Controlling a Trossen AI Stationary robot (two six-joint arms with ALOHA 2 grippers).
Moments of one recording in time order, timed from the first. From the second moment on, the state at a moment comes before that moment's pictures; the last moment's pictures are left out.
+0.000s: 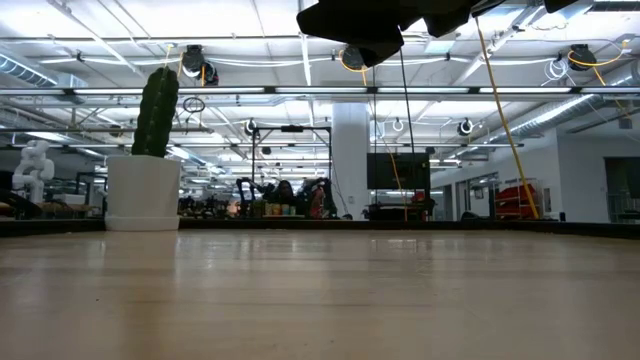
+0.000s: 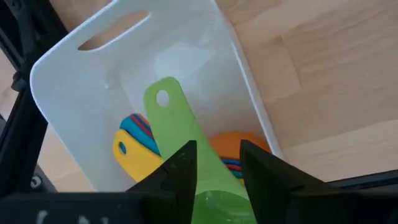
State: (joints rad) left arm -0.89 1.93 1.55 -1.41 0.18 -1.98; right arm 0.43 1.72 0.96 0.35 0.10 -0.01
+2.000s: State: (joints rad) left arm -0.95 1.95 1.50 -1.43 0.20 -2.20; right arm 0.45 1.72 0.96 0.35 0.10 -0.02
